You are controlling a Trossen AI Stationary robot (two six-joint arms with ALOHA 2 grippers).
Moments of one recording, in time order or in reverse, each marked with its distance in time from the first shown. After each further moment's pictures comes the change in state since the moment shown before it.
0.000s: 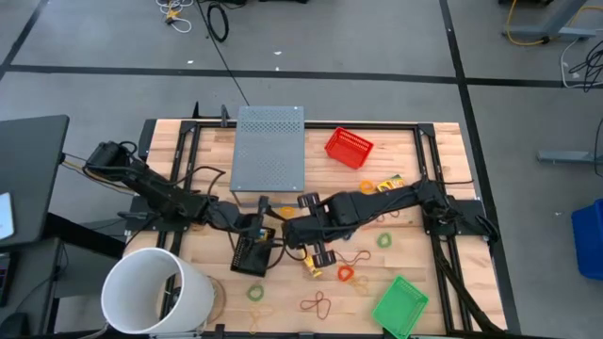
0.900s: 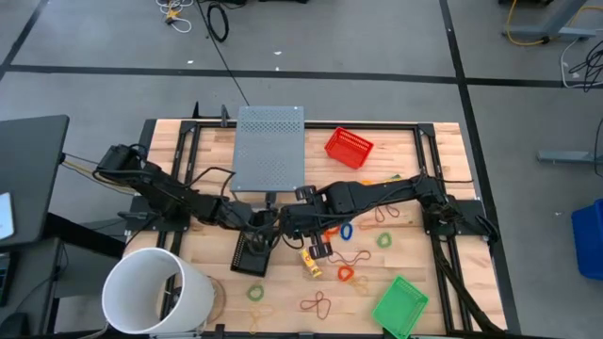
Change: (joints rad) left arm 0.053 0.125 0.069 0.017 -0.073 -0.014; right arm -0.047 -0.001 0.000 0.020 -0.048 -0.033
